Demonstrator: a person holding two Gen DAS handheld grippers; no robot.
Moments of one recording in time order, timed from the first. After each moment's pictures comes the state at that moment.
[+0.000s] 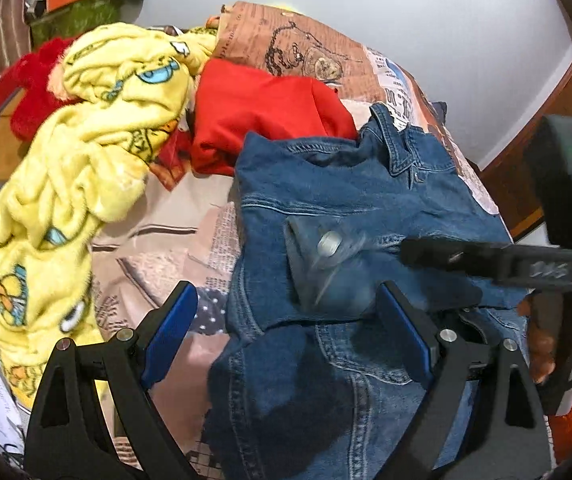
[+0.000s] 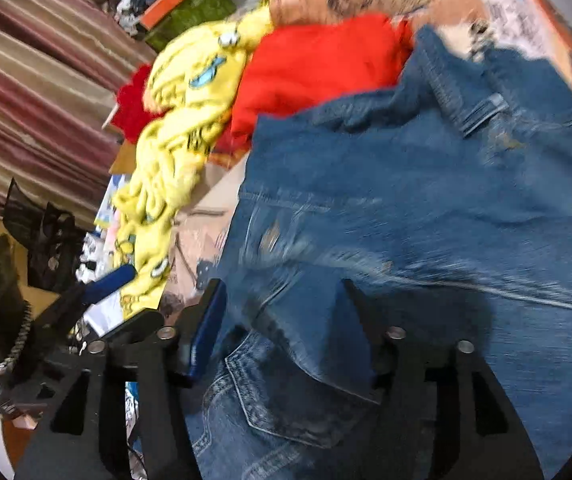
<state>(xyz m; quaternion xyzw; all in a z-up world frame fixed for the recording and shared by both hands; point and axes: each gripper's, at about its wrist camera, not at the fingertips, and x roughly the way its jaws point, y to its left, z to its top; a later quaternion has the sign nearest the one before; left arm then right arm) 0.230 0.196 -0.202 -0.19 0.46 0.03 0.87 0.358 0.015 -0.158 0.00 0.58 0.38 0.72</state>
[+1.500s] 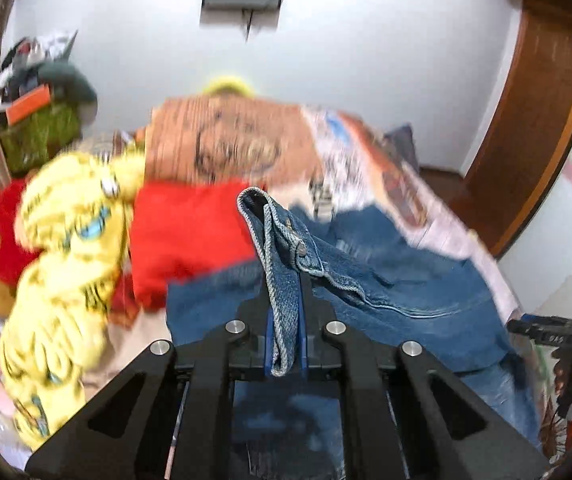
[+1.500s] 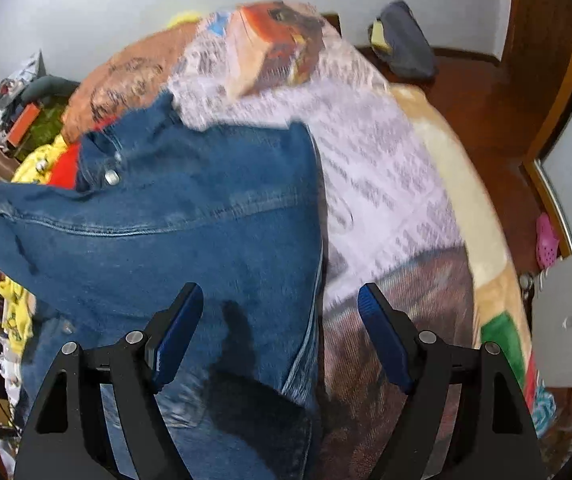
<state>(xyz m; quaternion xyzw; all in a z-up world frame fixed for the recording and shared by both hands) 0.311 0.120 -0.102 -0.07 0.35 0.01 0.93 0.372 -0.271 -0.158 0.05 0.52 0.13 0.84</state>
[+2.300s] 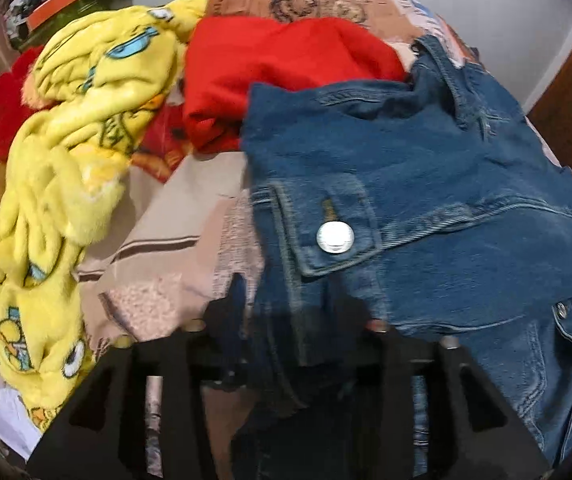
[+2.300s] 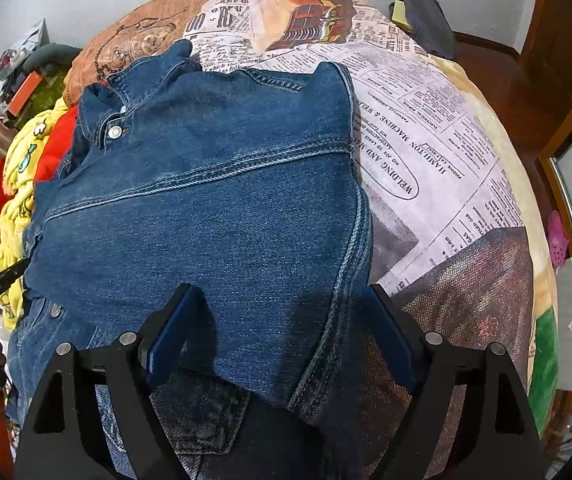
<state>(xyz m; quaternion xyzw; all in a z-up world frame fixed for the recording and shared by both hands) 0.294 0.194 -0.270 -0.10 0.53 0.08 0.84 0.374 -0.239 -0.199 0.03 0.57 0.15 0.81</state>
